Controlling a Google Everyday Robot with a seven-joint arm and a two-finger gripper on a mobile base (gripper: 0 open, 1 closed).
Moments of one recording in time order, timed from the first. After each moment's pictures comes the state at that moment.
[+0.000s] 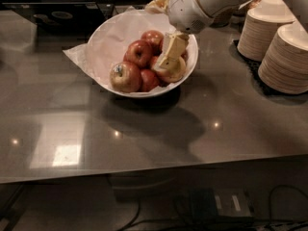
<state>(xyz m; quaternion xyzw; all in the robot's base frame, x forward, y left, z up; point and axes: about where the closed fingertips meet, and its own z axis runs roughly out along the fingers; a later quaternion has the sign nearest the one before) 0.606 -0.016 0.973 -0.74 0.54 0.08 0.39</state>
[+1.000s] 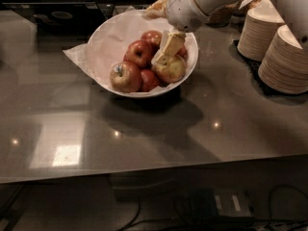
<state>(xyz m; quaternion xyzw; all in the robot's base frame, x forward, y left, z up) 0.627 -0.014 0.963 -0.75 0.53 0.10 0.38</state>
